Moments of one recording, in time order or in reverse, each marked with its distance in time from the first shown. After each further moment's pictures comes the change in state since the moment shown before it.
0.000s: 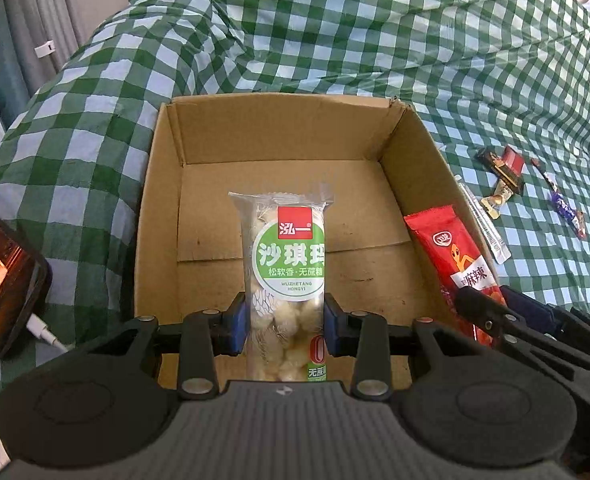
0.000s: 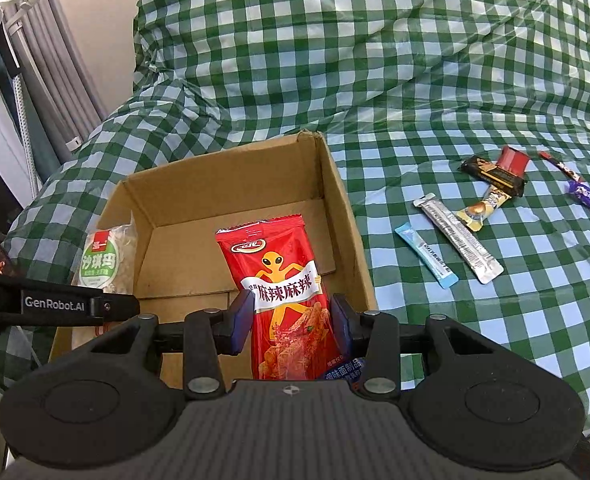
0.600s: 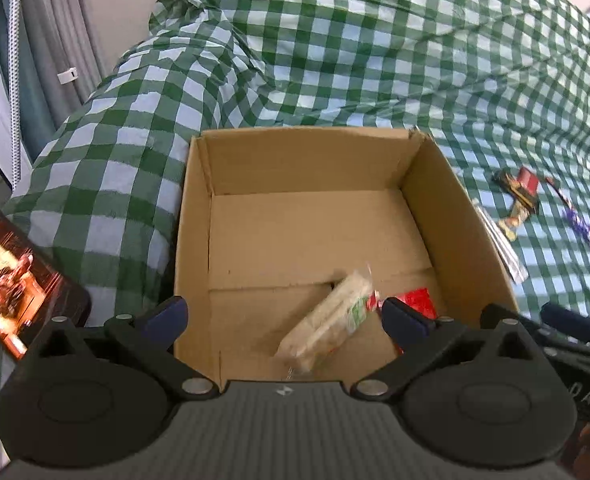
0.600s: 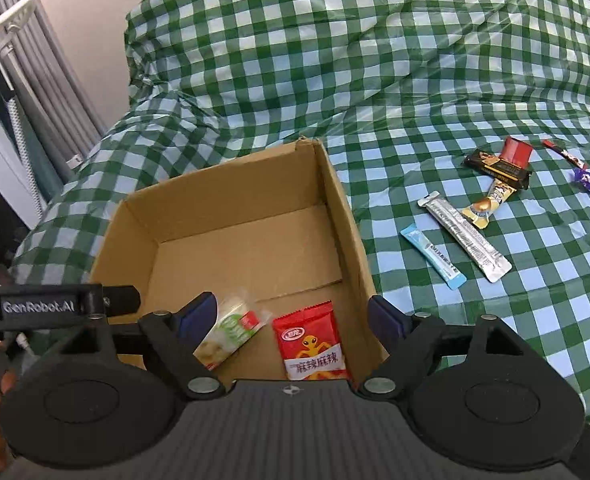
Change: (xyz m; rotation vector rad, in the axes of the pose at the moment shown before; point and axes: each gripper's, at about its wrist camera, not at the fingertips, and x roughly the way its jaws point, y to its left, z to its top) left arm -0.022 0.008 -0.001 0.011 -0.081 0.066; right arm -0.012 -0.007 0.014 0.063 0.012 0.028
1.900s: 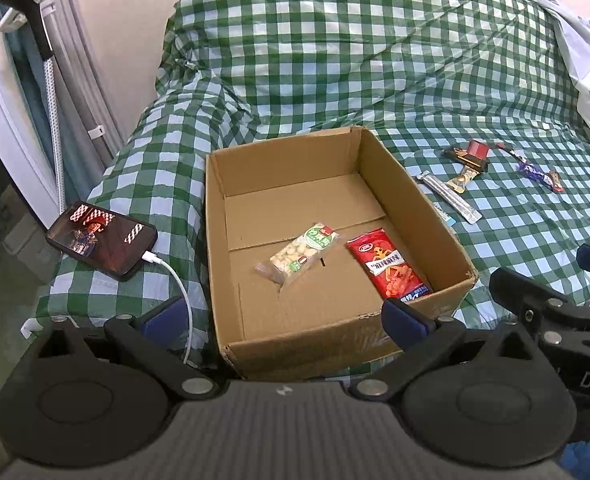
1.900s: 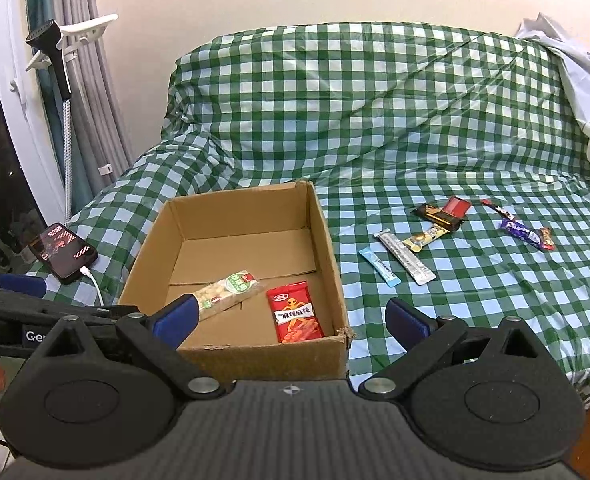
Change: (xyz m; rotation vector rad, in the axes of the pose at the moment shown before) left arm -0.145 -0.028 -0.115 0.147 -0.153 0.056; right arm -0.174 0.023 -0.084 -0.125 -0.202 -0.071
